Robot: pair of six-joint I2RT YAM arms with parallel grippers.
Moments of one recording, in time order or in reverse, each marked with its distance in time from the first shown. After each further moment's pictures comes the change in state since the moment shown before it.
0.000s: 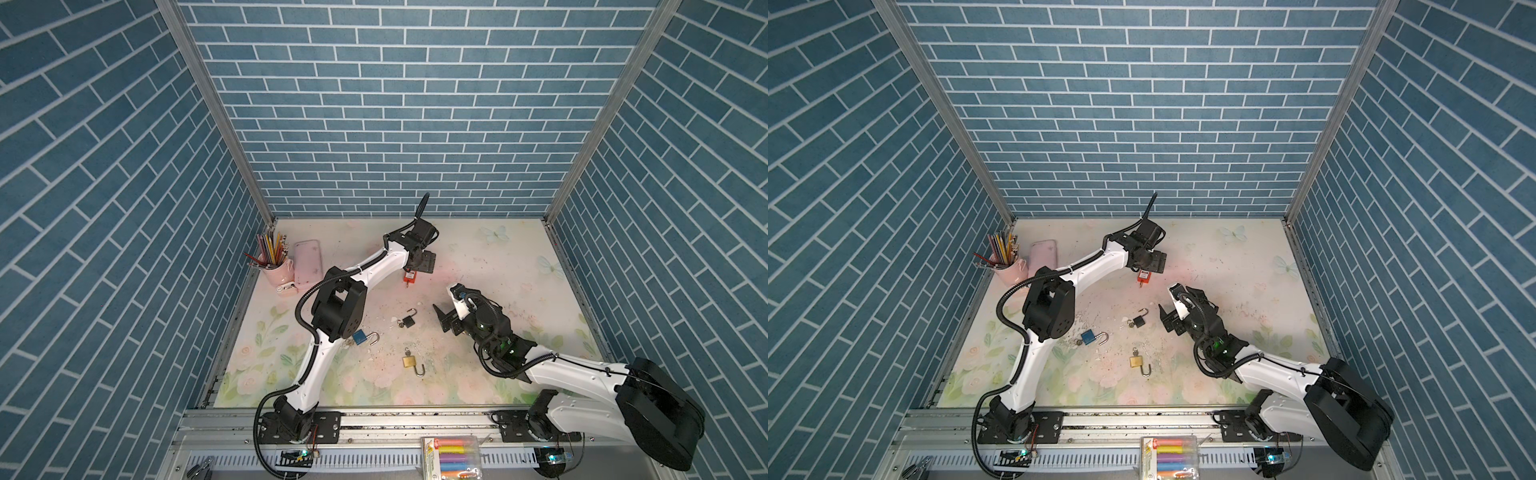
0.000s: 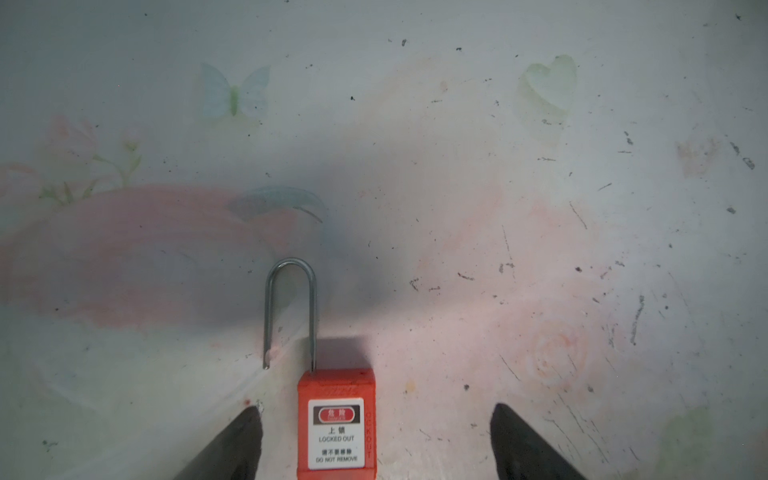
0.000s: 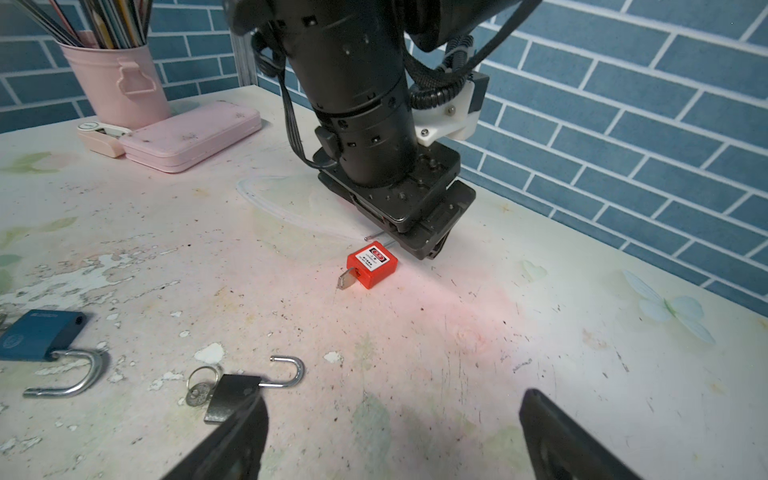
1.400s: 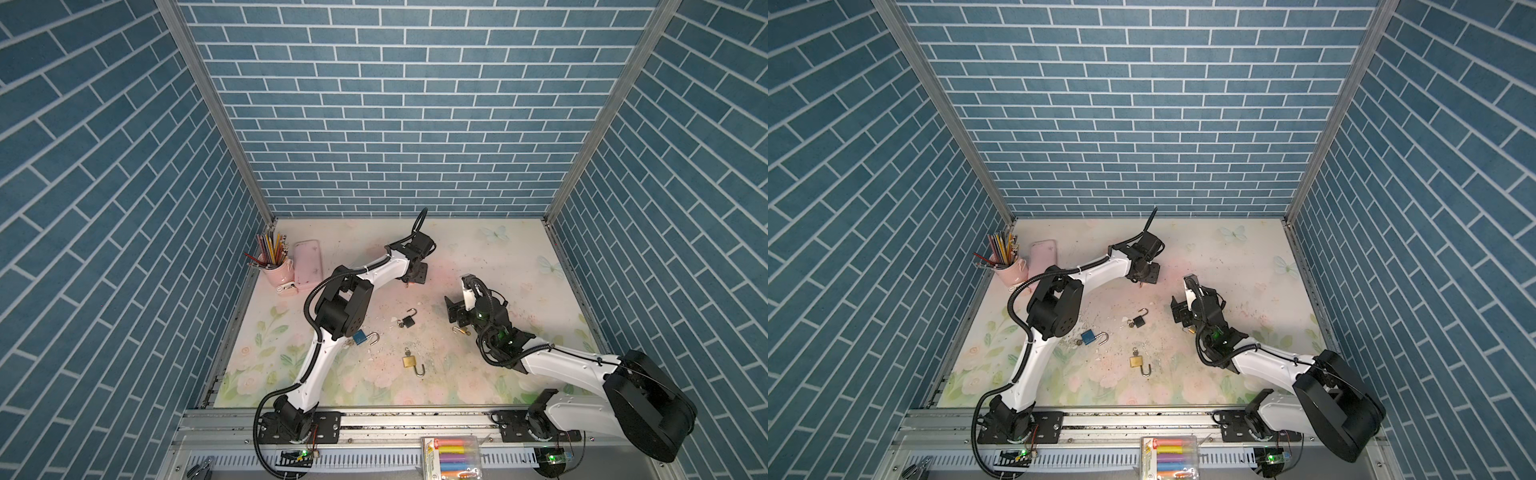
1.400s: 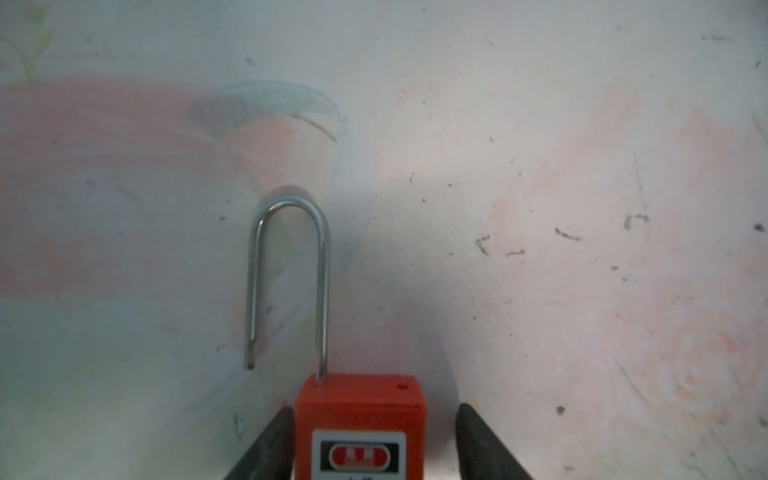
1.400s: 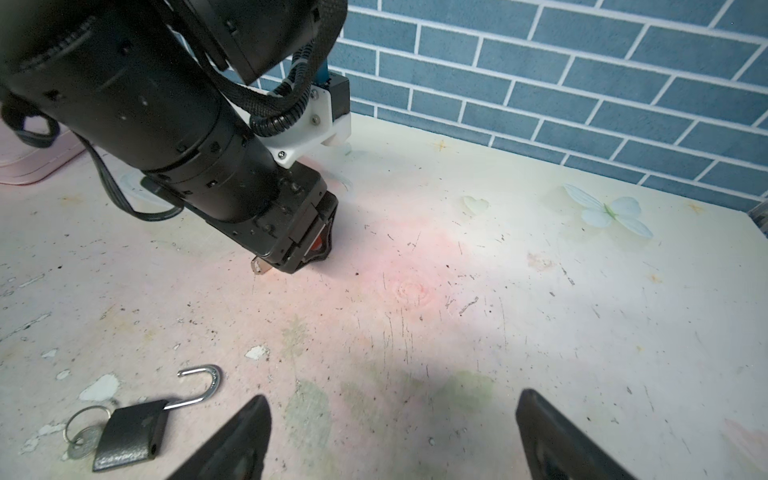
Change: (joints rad) left arm 0.001 0.029 -0.130 0.084 -0.031 -0.011; right arm -0.090 0.068 0.038 -0.073 0.077 0.142
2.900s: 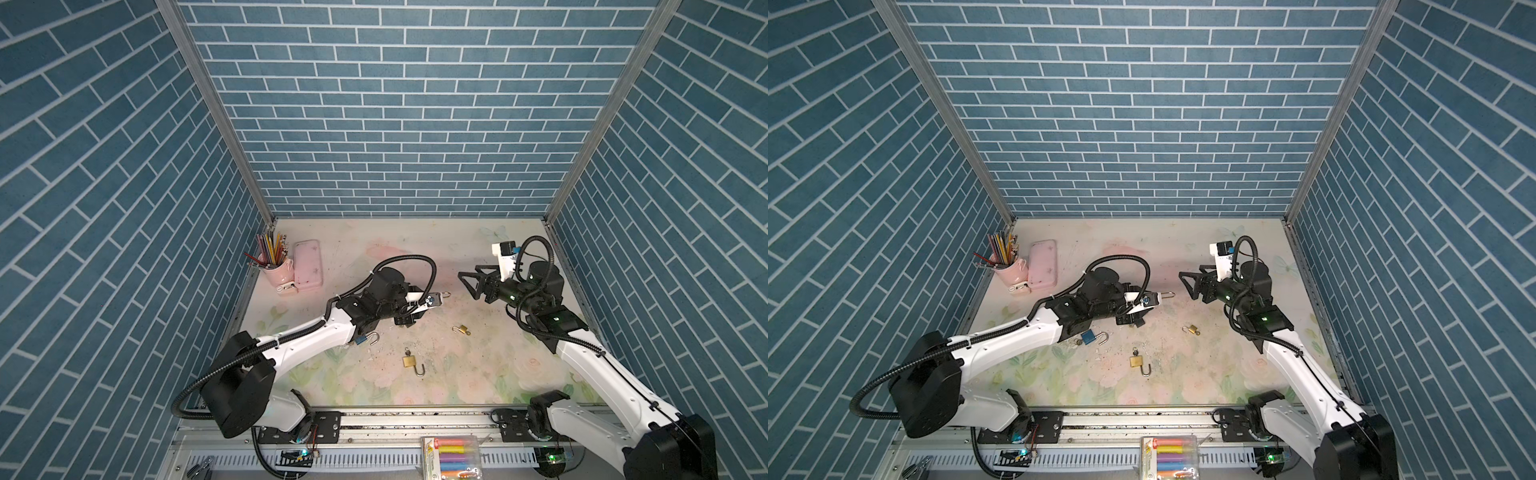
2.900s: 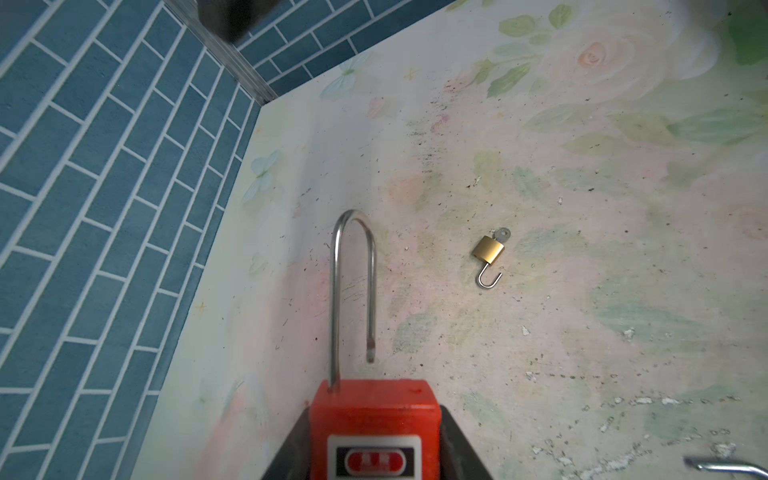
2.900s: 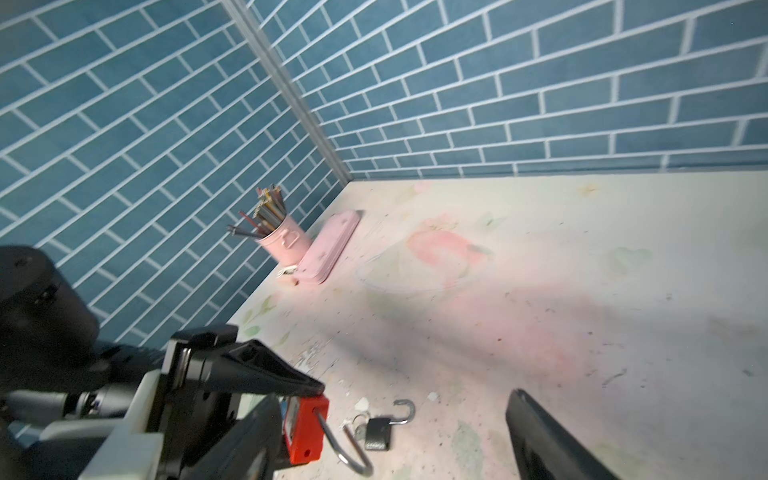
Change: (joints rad) left arm -0.151 -0.943 -1.001 0.619 0.389 1.136; right arm -0.388 -0.229 0.266 -0.366 -0.926 0.241
